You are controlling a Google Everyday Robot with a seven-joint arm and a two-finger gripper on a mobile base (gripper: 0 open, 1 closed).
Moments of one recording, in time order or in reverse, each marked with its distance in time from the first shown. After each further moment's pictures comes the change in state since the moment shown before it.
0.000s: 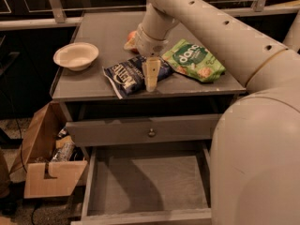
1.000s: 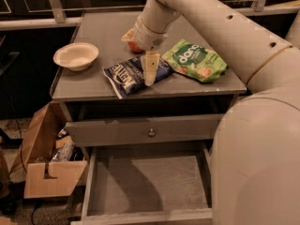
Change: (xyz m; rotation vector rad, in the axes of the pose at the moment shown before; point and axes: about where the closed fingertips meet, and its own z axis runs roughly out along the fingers) arm -0.007 -0.011 -0.020 0.044 -0.010 -0.028
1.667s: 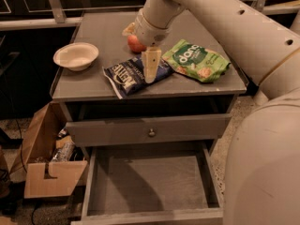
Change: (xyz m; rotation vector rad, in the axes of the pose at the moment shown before) arm -0.009 0.003 -0.025 0.044 0.010 0.018
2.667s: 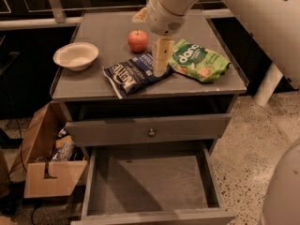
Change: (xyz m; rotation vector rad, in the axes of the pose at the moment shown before) arm -0.004 0.020 -0.066 0.063 0.012 0.055
